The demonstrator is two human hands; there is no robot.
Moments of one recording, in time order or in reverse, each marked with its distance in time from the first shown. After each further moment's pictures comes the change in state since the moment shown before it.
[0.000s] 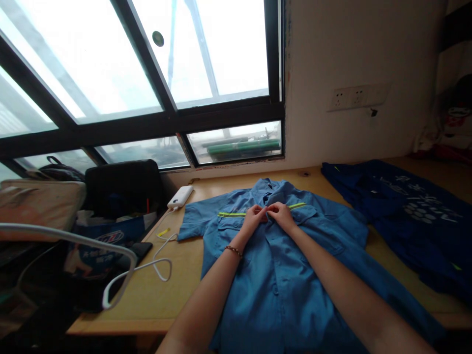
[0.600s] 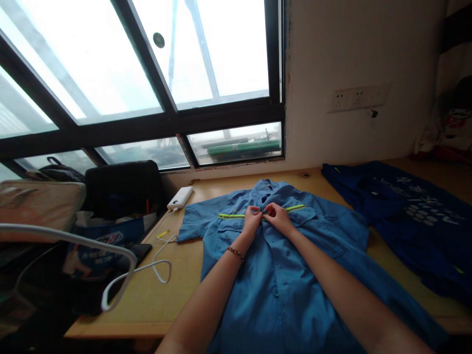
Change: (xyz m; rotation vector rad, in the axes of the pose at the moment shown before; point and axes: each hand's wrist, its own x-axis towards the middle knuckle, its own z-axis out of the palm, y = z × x) left_hand 0.000 -0.005 0.004 0.008 0.254 0.003; right_hand -0.004 -0.004 0.009 -0.208 -0.023 -0.145
